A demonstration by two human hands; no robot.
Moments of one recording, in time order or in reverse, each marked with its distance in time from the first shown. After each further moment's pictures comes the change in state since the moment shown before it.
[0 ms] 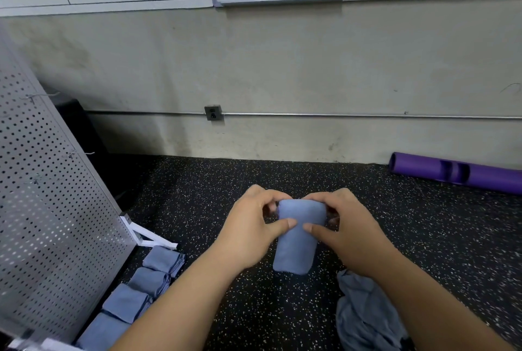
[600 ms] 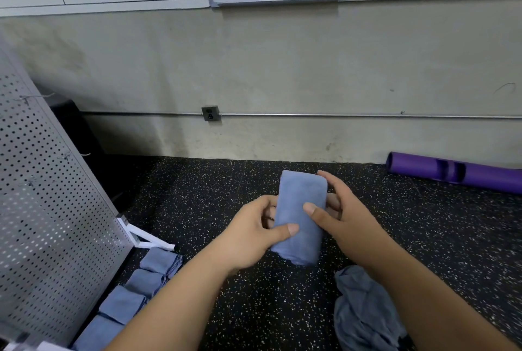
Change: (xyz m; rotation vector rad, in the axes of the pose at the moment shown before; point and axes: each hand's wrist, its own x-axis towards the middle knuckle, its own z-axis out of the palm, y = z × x) left_hand 0.000 -0.013 0.015 -0.469 -0.199 -0.252; right_hand 0.001 -0.007 -0.003 0.609 -0.034 0.155
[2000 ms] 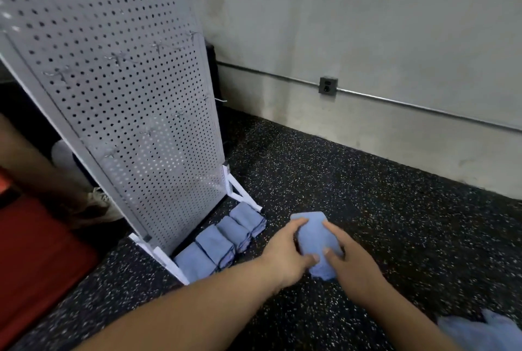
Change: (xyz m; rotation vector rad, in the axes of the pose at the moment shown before) left_hand -0.058 -0.167 -0.125 0.125 0.351 -0.370; right_hand 0.062 0.132 0.207 -0.520 -0.361 0.115
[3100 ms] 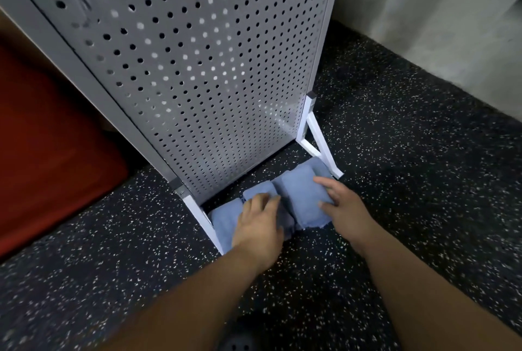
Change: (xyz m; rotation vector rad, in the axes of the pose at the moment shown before) left_hand 0.097 -0.261 -0.120 0.513 0.270 -0.338; right_hand 0.282 0.070 0.263 0.200 -0.429 0.029
